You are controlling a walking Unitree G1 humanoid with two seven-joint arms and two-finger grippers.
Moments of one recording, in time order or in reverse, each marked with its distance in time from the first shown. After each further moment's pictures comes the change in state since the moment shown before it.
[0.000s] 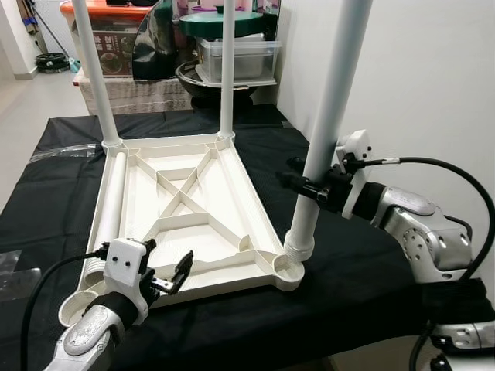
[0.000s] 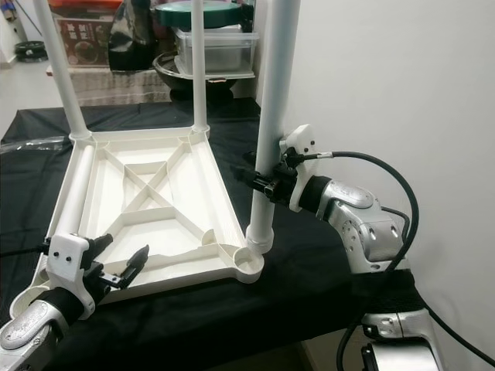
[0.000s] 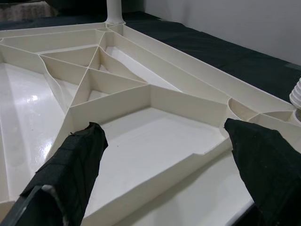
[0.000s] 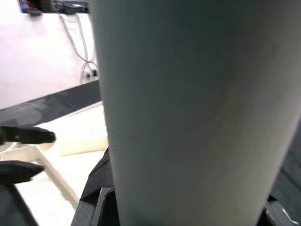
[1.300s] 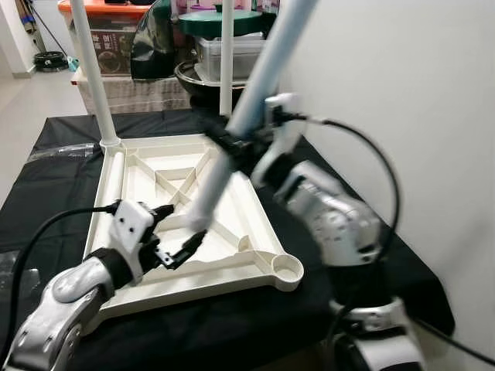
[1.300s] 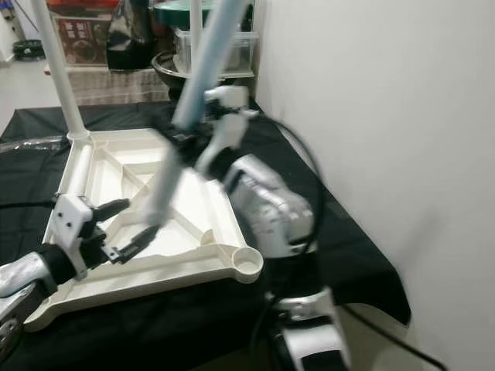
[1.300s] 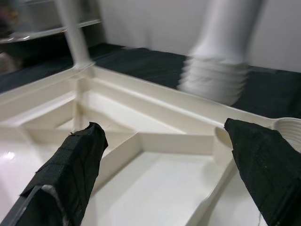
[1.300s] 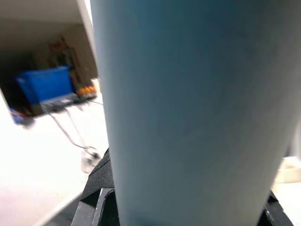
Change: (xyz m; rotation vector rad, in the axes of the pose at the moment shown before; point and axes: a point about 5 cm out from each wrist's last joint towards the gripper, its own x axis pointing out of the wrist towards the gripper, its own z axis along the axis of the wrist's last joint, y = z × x) left arm 0.014 0.025 0.042 0.172 -0.080 -0.171; right arm 0.077 0.026 0.051 0.260 -0.295 -0.166
